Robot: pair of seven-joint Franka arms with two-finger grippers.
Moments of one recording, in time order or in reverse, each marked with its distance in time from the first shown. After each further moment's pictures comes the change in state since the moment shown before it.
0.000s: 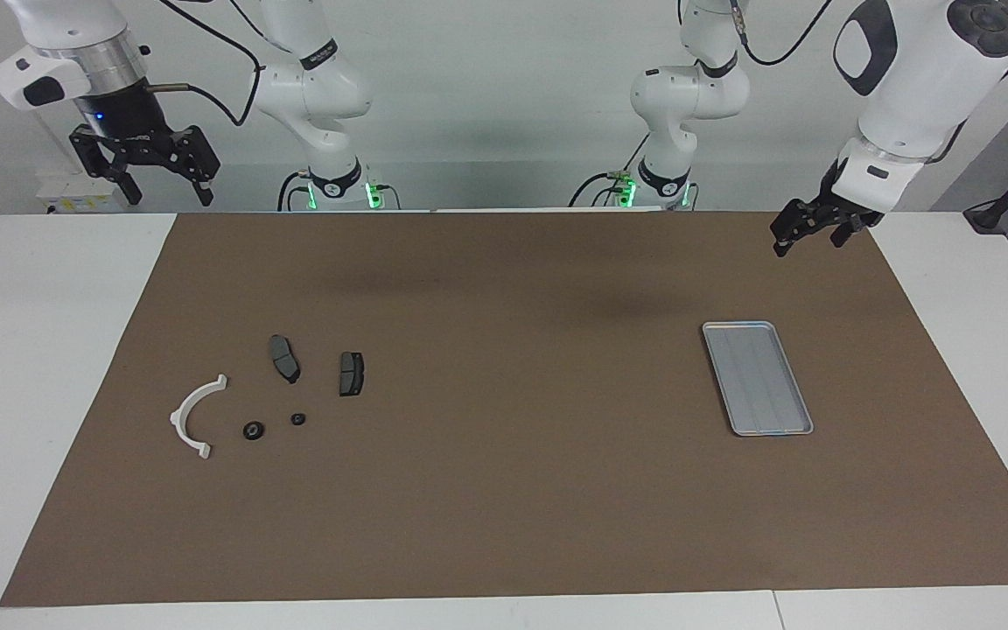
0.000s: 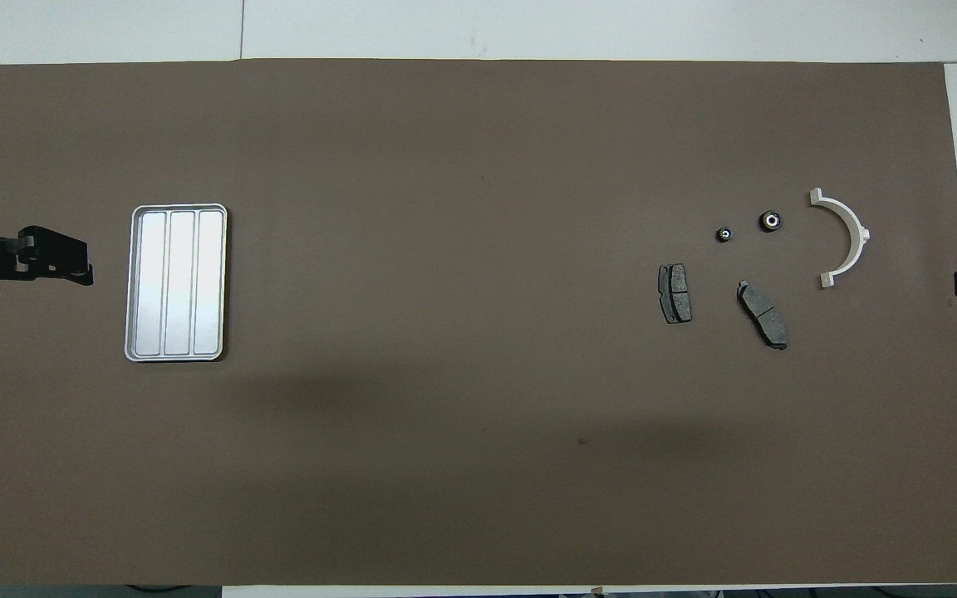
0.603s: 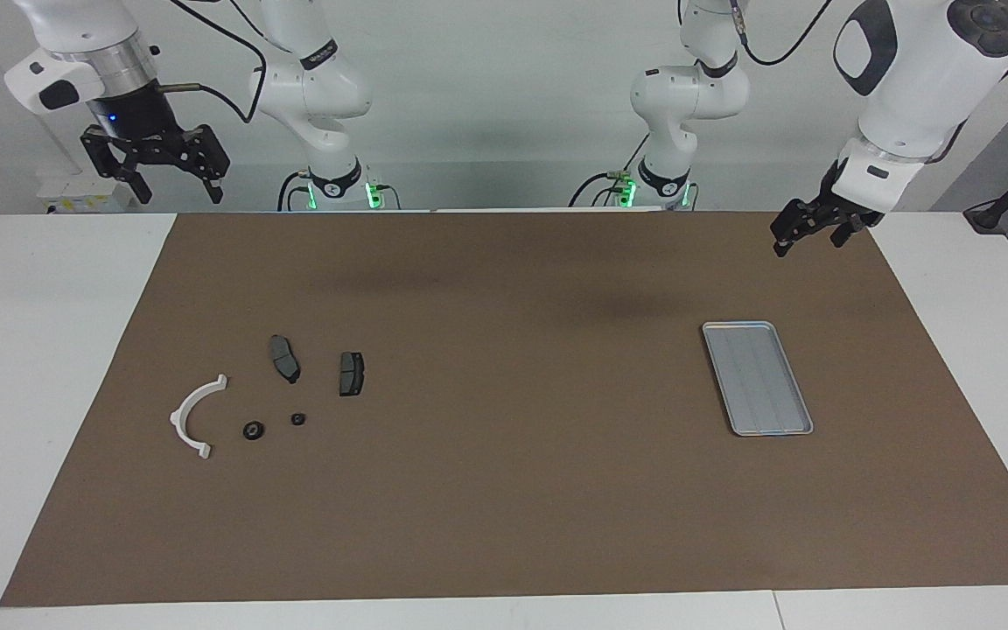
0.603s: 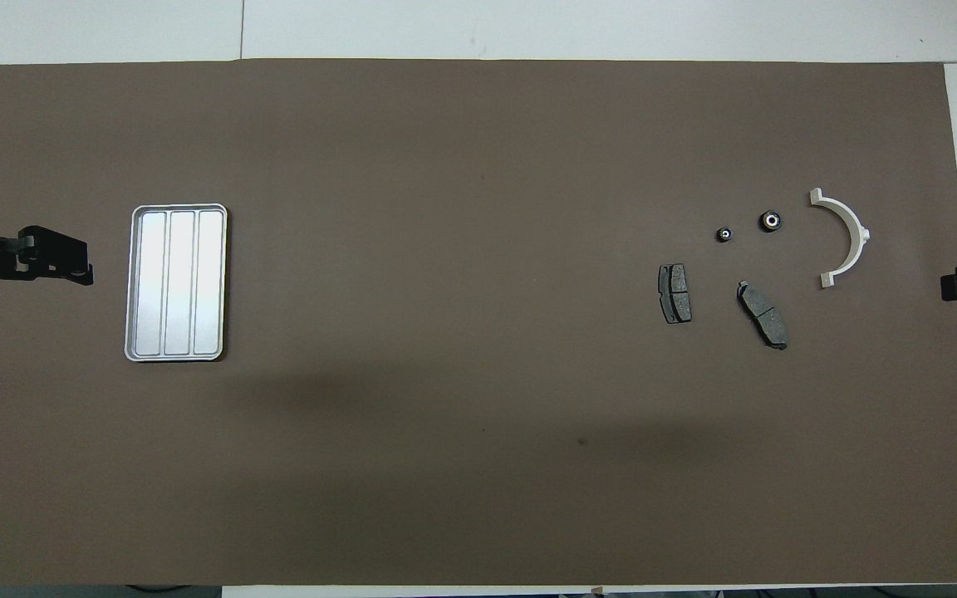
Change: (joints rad) left arm 0.000 0.000 0.000 0.000 0.000 0.000 0.002; right arm 0.007 0.000 0.016 0.000 0.001 -0.007 -0.010
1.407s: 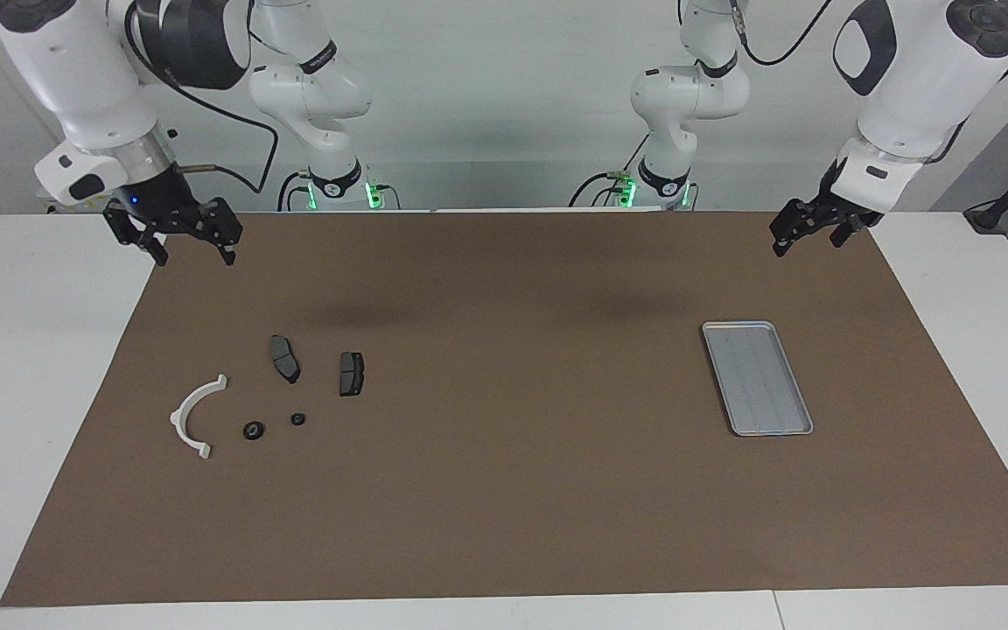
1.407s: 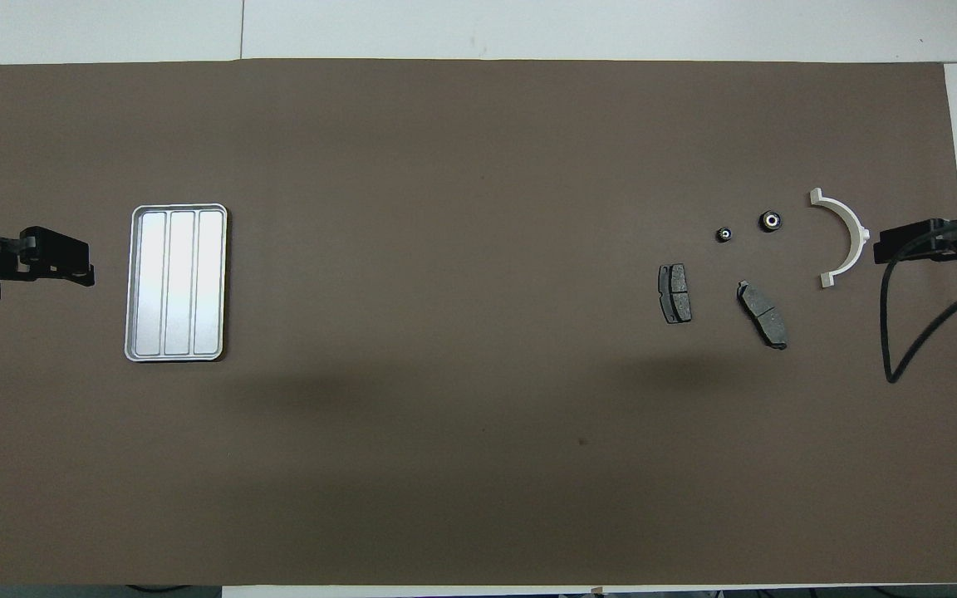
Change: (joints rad) left arm -0.001 0.000 -0.003 0.000 0.000 -0.002 0.000; right arm -0.006 0.145 -0.002 -0.087 0.000 0.217 0.000
